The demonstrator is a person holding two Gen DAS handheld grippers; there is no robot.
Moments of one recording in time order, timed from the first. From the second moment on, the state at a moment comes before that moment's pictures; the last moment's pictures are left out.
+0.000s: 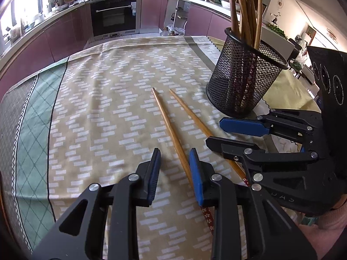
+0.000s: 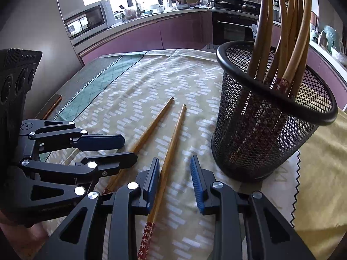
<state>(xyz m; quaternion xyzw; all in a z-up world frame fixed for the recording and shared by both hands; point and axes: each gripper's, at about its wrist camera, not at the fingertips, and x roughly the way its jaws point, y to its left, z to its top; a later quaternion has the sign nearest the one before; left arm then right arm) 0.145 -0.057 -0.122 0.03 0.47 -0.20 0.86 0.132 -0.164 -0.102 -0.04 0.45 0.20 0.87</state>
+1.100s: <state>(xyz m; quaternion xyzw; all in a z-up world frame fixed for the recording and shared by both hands) 0.137 -0.053 -0.114 -0.02 0.46 -0.18 0.87 0.110 -0.193 -0.084 0.02 0.42 0.23 0.88</state>
